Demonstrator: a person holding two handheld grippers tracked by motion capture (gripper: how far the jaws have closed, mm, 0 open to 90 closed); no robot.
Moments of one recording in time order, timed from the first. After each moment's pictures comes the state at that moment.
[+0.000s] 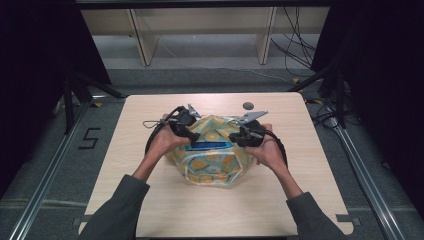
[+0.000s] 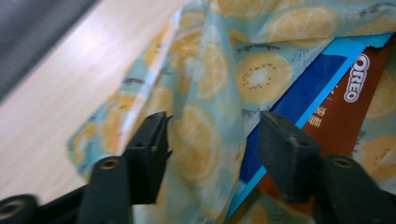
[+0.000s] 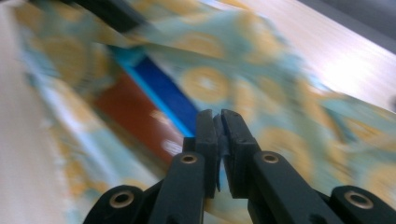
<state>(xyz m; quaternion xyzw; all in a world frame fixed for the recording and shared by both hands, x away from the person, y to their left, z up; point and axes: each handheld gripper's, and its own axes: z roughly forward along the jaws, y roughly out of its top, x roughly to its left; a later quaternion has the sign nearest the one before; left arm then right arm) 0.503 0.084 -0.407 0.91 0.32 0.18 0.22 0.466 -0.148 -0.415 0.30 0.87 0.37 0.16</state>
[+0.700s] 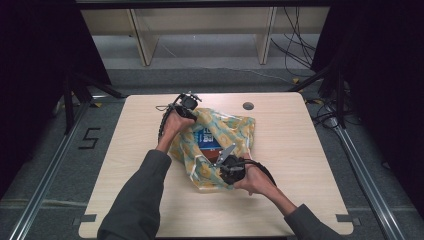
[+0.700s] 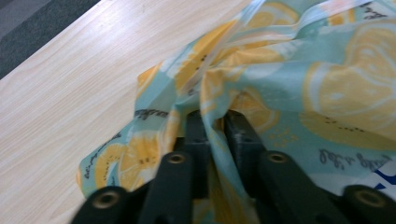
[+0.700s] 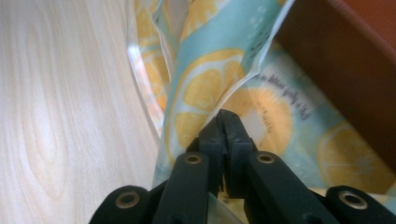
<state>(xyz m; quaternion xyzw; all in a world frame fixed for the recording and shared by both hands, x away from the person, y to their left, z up) 0.581 0.088 -0.433 0.87 0.39 0.19 0.23 0.411 -0.105 -0.476 0.18 0.95 0.25 0.02</state>
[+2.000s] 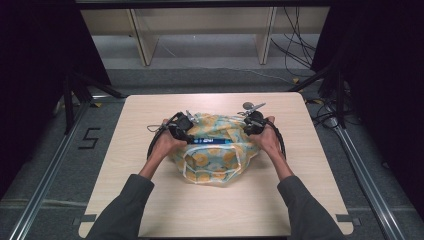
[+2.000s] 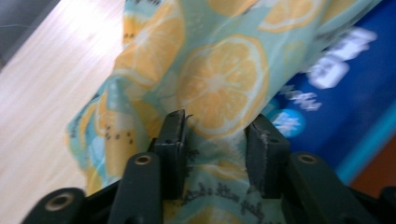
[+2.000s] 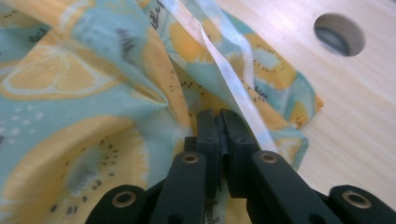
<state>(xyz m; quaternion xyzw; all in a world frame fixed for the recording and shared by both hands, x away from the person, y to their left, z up) 0.511 0.103 -0.445 0.90 0.31 0.21 0.23 0.548 -0.179 -0.466 0.40 0.86 0.25 0.19</state>
